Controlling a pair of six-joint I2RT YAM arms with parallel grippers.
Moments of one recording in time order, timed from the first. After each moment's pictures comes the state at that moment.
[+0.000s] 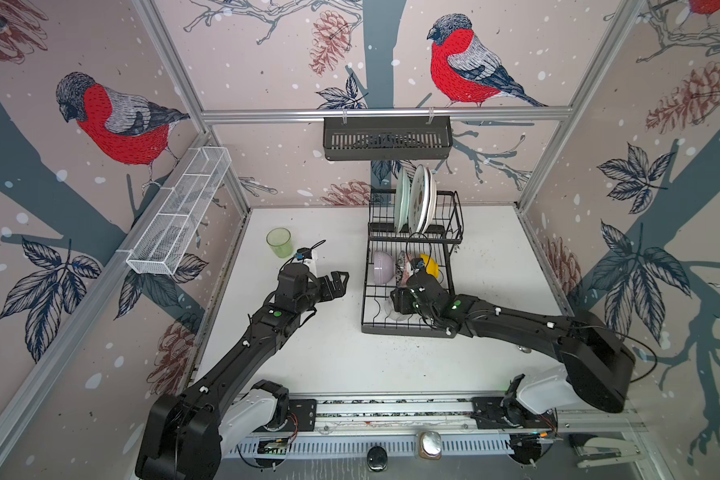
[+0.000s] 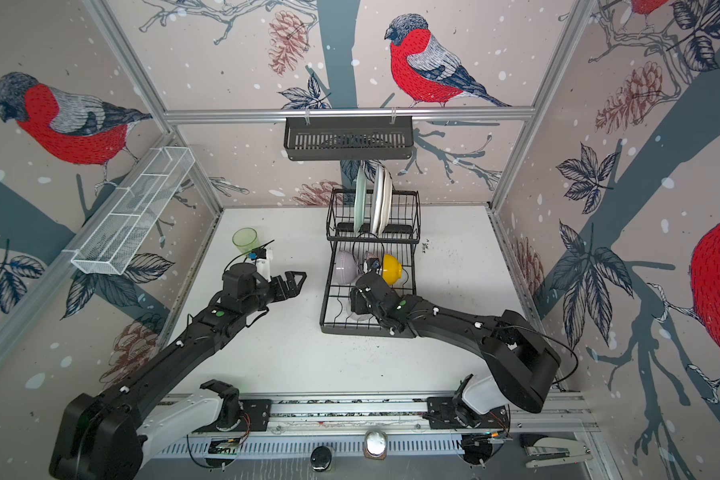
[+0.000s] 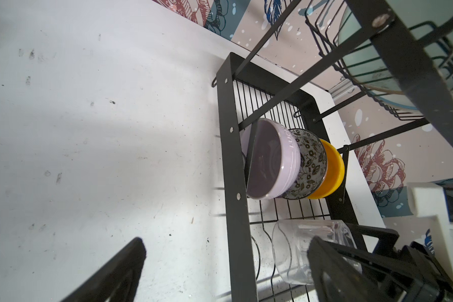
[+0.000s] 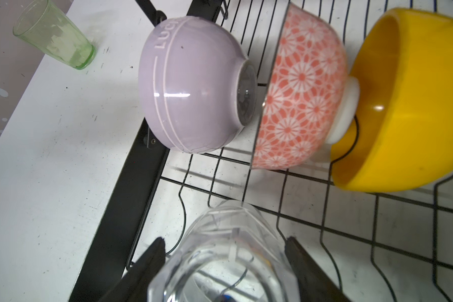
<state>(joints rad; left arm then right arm) -0.34 1.03 0.59 -0.07 0.21 -0.55 0.88 1.45 0.80 -0.10 0.21 0.63</state>
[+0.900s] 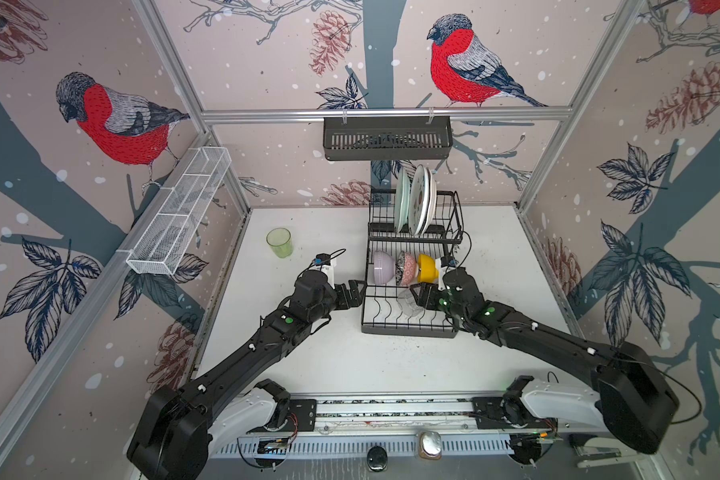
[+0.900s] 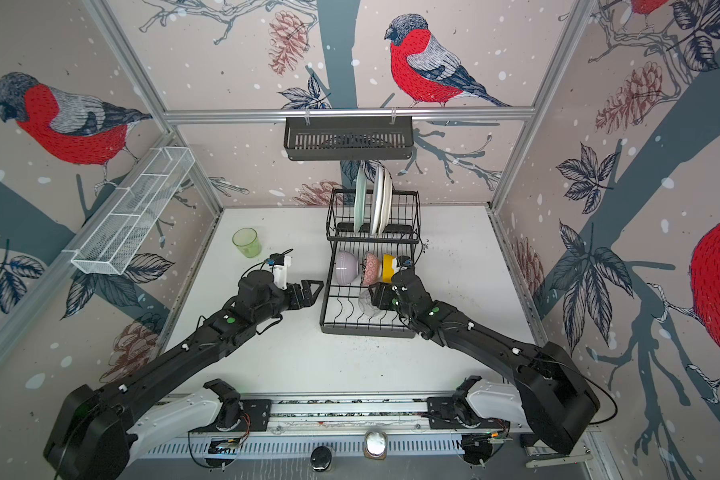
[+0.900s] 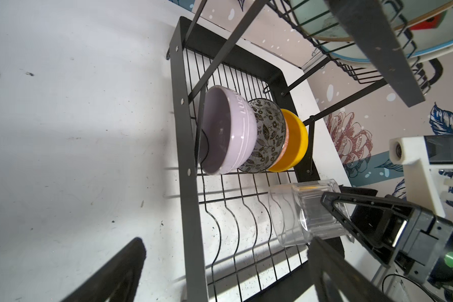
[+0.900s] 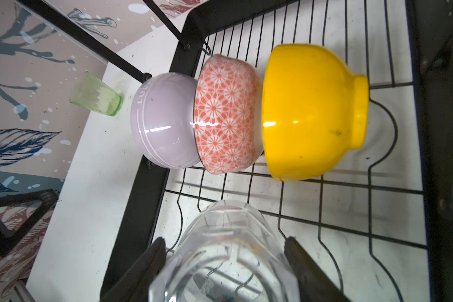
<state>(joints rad) -0.54 1.03 0.58 -0.04 0.15 -0.63 0.69 1.21 0.61 0.01 0.00 0.70</state>
